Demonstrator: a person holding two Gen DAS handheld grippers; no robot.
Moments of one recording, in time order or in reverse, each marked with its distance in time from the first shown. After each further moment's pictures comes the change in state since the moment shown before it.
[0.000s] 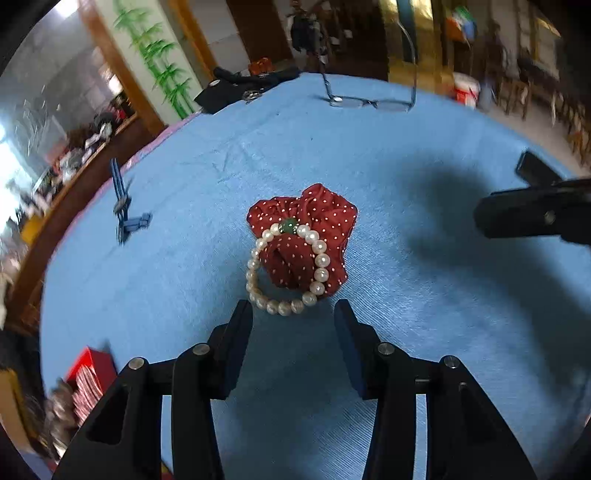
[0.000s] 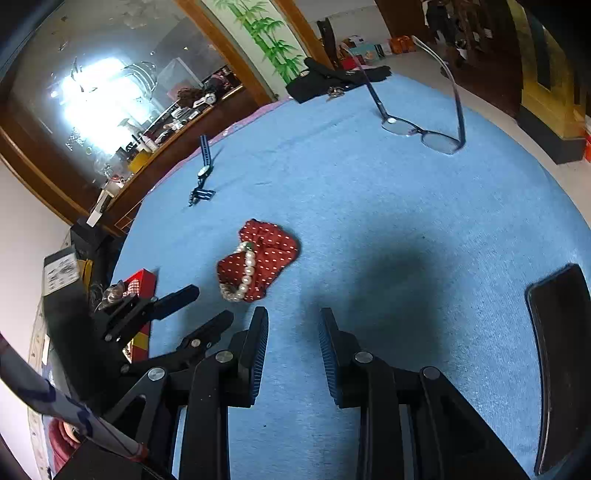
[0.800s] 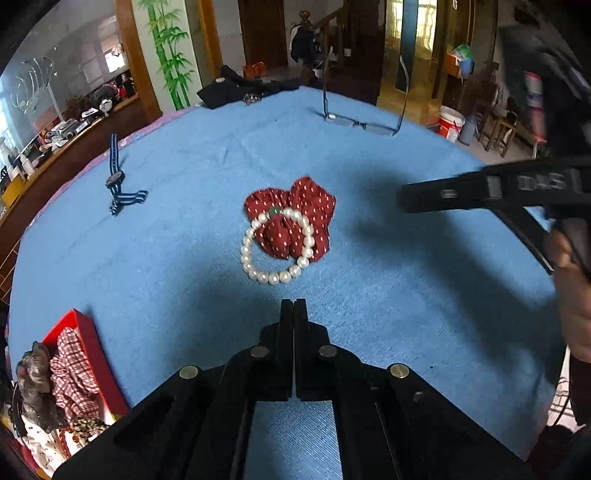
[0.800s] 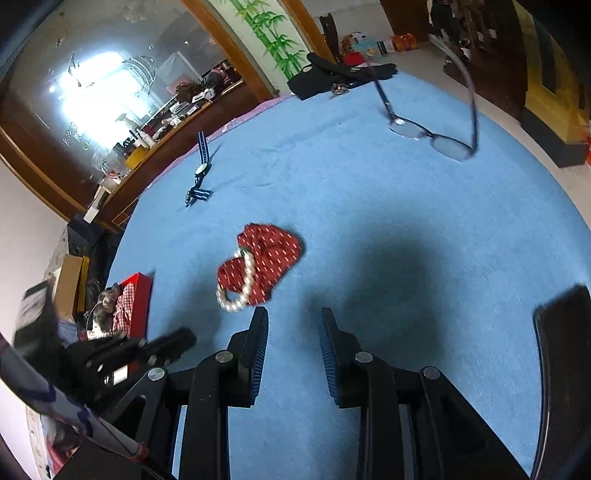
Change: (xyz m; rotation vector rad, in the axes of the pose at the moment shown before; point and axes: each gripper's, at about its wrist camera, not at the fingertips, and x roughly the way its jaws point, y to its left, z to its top) left arm -0.036 0.030 -0.025 -0.169 -0.046 -0.176; right arm 0.021 0.015 0.025 -0.026 0.034 -0.007
